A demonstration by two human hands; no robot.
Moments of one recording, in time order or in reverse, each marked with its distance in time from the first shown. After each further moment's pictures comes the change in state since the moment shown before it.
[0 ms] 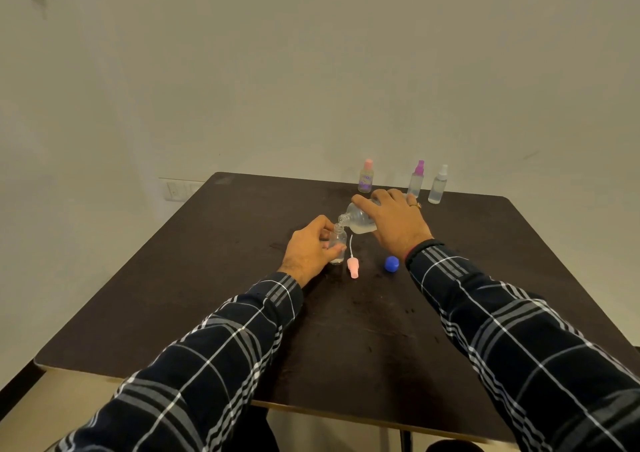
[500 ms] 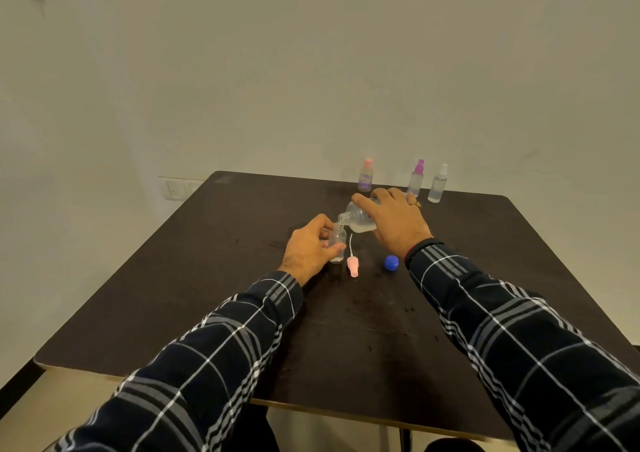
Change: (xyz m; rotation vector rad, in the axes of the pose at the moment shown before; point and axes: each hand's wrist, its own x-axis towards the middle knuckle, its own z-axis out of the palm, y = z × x) left_hand -0.001 0.003 -0.001 0.007 -0.004 -0.008; right_hand -0.001 0.000 0.000 -0.005 0.002 0.005
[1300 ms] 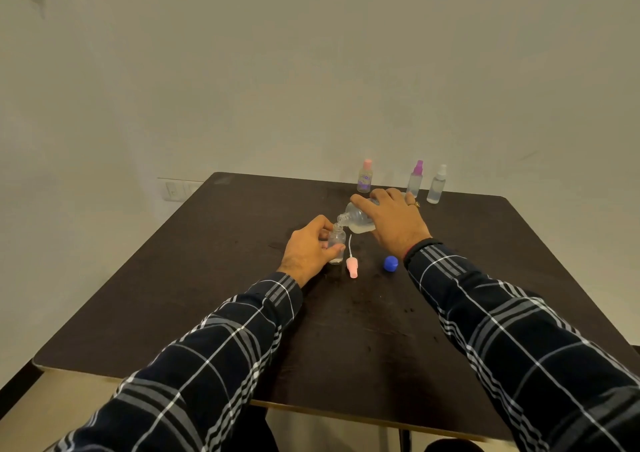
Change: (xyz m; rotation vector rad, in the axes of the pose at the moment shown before) left_hand -0.001 0.001 0.000 0.002 0.004 0.007; right_hand 0.001 -0.001 -0.003 -0.008 -0.005 0.000
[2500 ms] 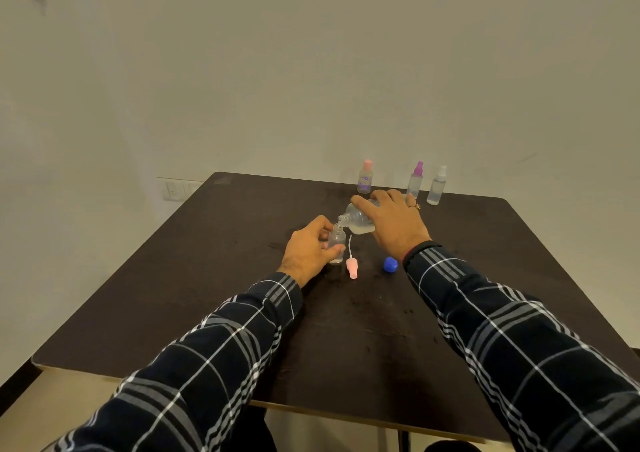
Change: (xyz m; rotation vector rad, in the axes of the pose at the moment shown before) left_hand 0.000 0.000 0.000 0.028 0.003 0.002; right_hand -0.001 -0.001 0.002 -0.016 0.011 0.014
